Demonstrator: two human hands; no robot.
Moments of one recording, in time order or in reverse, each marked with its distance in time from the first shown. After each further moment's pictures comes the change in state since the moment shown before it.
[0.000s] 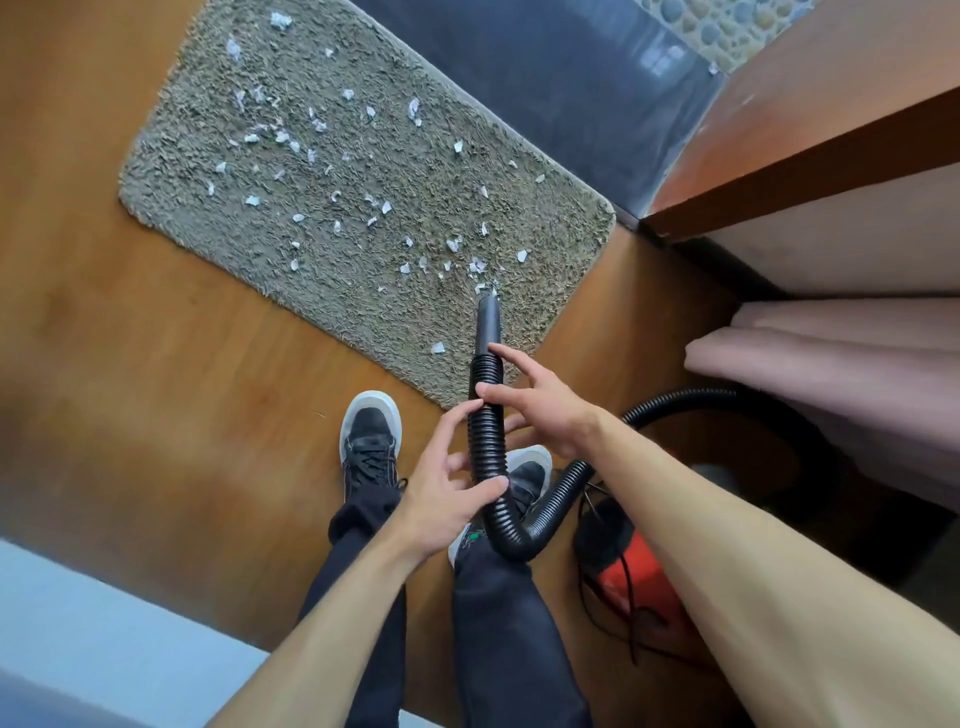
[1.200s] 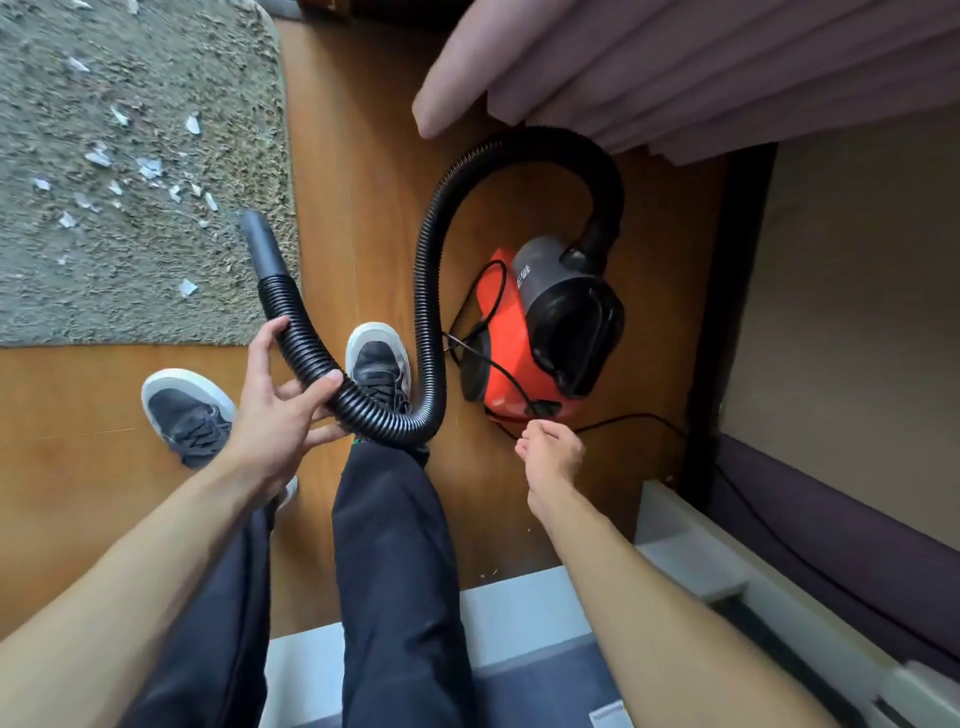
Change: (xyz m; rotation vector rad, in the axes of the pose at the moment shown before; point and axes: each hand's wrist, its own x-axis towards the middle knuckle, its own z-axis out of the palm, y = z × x) left_hand 0.015 -0.056 0.077 0.277 -0.018 -0.125; right_hand -0.131 0.311 -0.050 0.844 1.205 0.362
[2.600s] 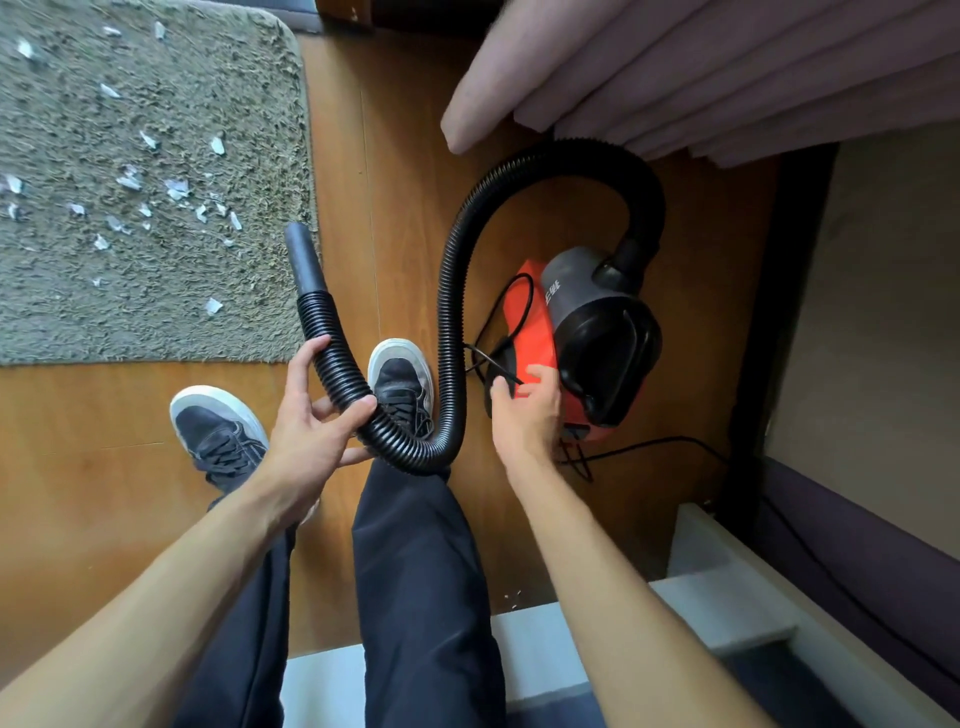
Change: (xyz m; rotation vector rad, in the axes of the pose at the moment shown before) left_hand 0.017 -0.002 0.013 0.107 -0.001 -0.022; right_hand -0.016 -0.054 0.066 -0.334 -0.098 -0.437
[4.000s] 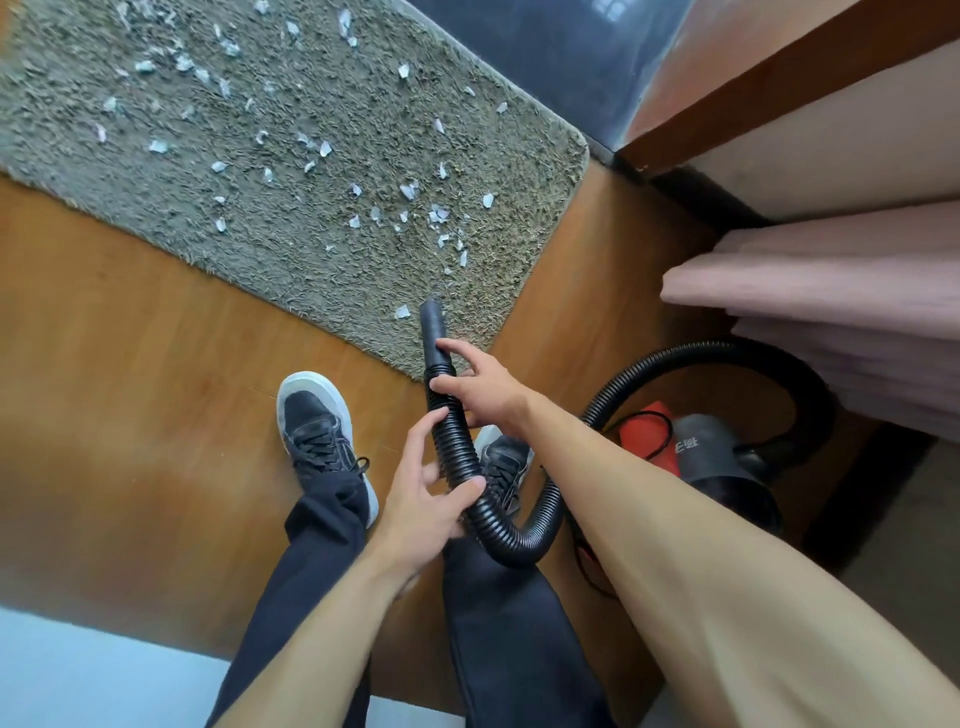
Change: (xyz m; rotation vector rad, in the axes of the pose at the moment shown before) left_hand -0.030 -0.027 -0.086 -0.434 0.060 -0.012; right_hand -0.076 -0.140 0.192 -0.408 -1.053 -0.208
